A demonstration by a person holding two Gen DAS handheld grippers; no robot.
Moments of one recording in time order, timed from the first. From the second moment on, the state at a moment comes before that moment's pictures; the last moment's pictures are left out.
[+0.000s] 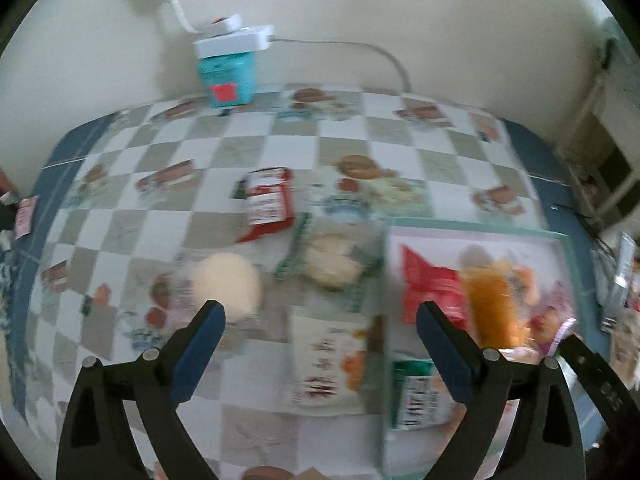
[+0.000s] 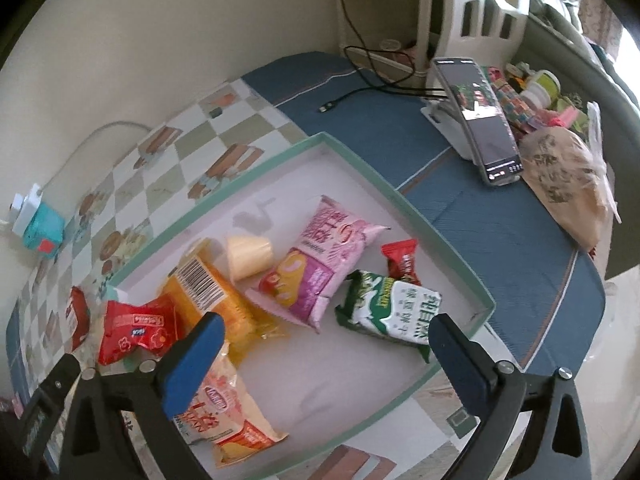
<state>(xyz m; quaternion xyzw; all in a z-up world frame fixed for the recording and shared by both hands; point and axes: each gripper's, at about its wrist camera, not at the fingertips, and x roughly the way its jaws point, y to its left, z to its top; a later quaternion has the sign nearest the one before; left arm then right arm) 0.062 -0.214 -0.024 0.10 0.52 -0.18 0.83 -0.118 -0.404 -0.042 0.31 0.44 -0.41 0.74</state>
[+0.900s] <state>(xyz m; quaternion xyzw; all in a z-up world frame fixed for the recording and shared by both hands) 0.121 -0.045 -0.012 -0.03 0.55 -0.04 0.83 -0.045 -0.307 -0.011 0.26 0.44 -0.30 0.81</state>
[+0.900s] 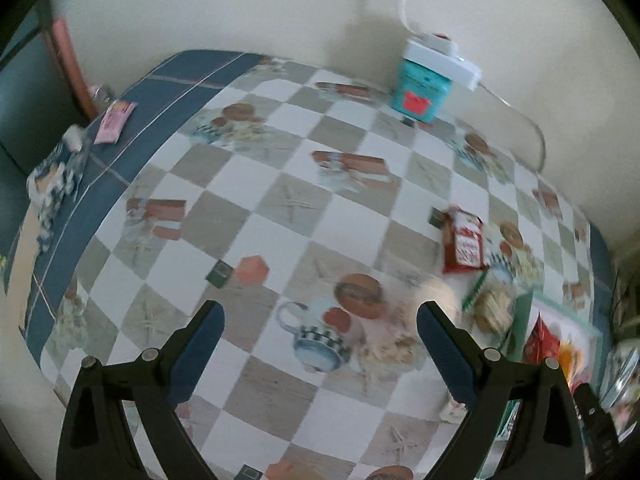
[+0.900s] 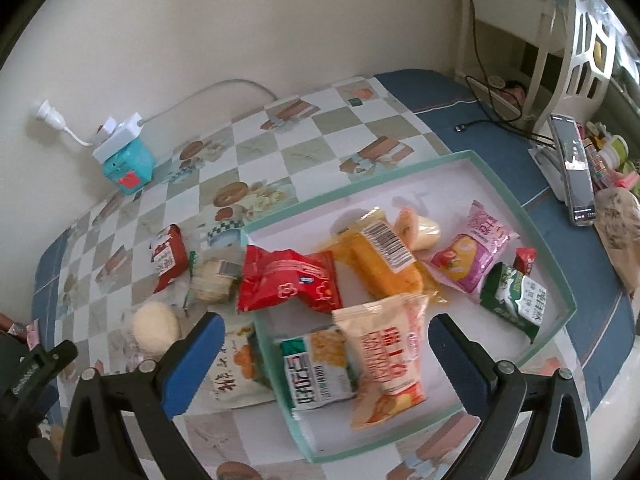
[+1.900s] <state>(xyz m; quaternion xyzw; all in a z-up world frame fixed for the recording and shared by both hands) 0.168 -0.005 -0.058 -0.12 0.60 -0.02 0.79 0.051 -0.240 -0.036 0.20 0.51 -0.24 0.80</state>
